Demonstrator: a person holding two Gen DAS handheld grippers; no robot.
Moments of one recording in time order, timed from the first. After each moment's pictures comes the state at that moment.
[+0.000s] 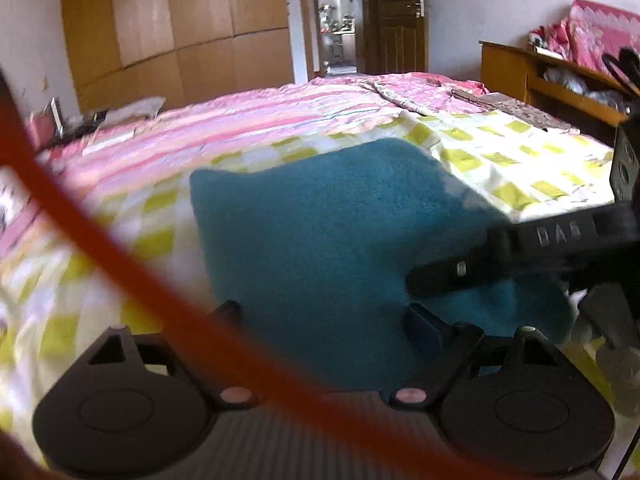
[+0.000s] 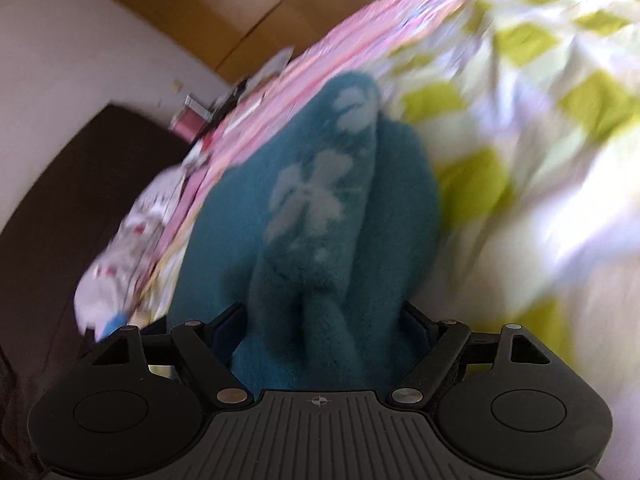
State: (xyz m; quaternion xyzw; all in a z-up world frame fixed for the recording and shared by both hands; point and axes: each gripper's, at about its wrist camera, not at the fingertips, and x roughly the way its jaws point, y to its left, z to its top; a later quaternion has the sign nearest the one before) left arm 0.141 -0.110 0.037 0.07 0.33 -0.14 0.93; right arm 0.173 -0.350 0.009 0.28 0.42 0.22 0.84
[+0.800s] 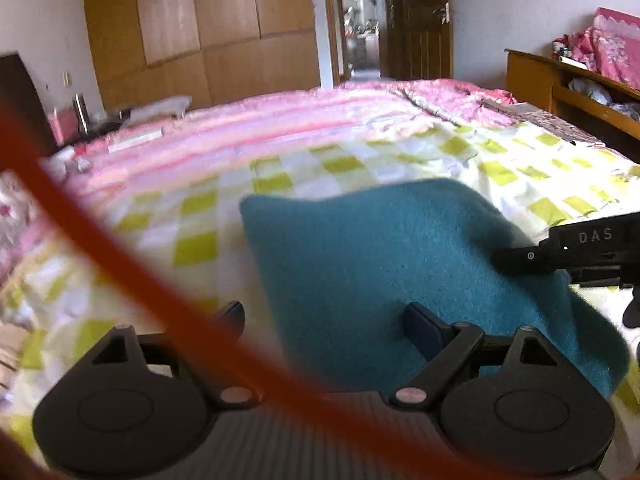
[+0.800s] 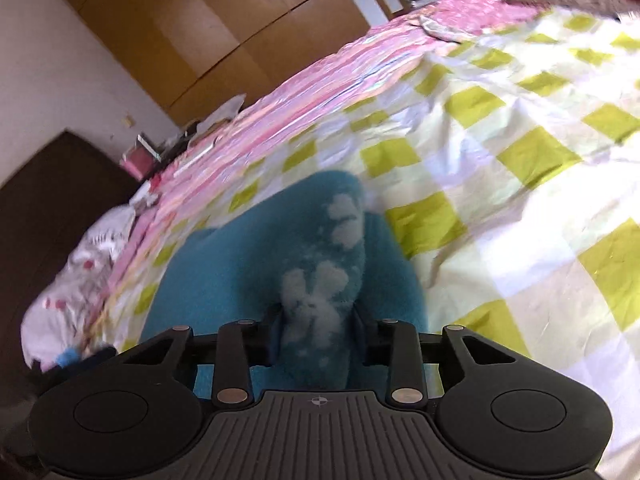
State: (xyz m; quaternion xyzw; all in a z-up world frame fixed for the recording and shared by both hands) left arm 0.174 -0.091 0.042 0.07 0.33 -0.11 0.94; right arm 0.168 -0.370 0.019 0.29 0.35 0.09 0.88
